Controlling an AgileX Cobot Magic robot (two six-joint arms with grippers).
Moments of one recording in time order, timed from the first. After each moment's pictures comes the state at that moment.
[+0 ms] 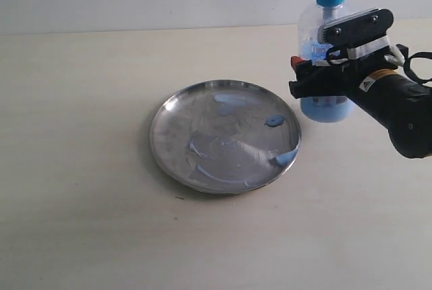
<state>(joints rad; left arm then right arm) -0.66 2.08 -2.21 -0.36 0.92 0.36 0.32 1.84 -0.61 0.16 -0.84 -0.26</state>
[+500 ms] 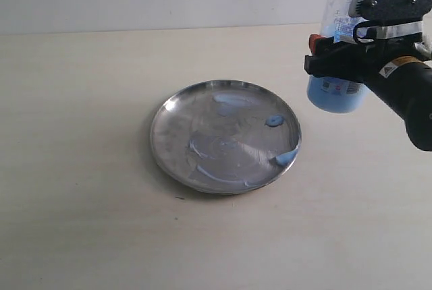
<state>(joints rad) -0.63 2.01 -2.21 -0.33 1.02 0.31 0.32 1.72 -0.58 0.28 -0.81 -0.16</state>
